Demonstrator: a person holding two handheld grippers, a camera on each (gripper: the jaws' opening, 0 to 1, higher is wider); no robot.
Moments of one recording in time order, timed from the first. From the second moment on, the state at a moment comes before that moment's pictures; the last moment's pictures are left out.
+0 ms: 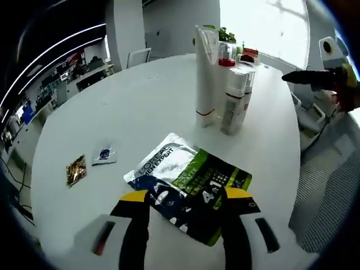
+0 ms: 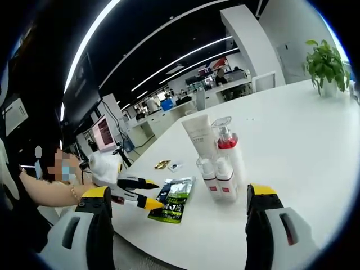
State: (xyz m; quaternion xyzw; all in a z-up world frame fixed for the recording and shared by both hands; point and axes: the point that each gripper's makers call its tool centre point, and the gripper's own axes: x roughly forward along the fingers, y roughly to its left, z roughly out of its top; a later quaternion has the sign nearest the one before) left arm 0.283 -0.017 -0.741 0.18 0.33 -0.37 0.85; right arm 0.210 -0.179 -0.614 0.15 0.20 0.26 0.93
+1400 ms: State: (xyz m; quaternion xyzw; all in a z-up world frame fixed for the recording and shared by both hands) left arm 0.307 -0.032 -0.740 0.17 0.33 -0.42 0.83; right arm 0.220 -0.174 -0.627 0.16 0.22 0.27 0.93
